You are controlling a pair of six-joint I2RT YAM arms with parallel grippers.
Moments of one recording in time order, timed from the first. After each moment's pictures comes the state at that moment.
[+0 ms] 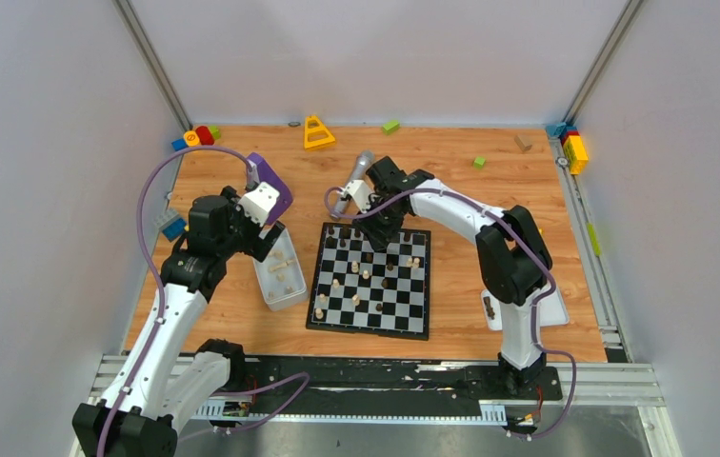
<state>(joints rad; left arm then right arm) -0.18 0.85 0.79 -0.48 0.10 0.47 0.65 2.00 1.56 -0.74 -0.27 -0.38</state>
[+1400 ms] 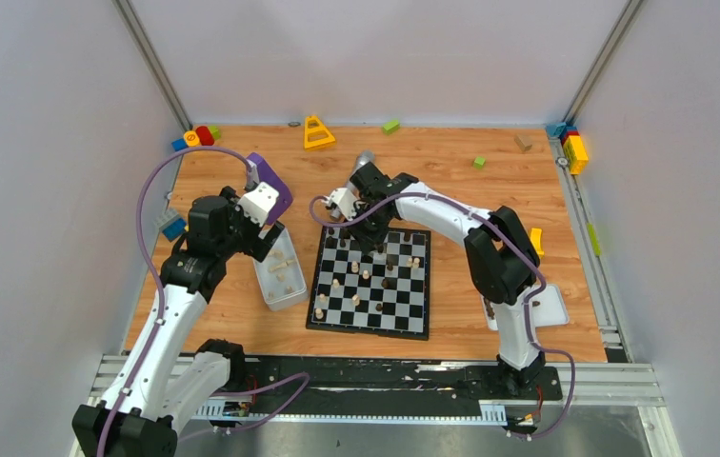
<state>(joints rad) -0.18 0.84 0.79 -0.48 0.09 0.47 0.72 2.05 1.62 -0.77 -0.31 -0.39</state>
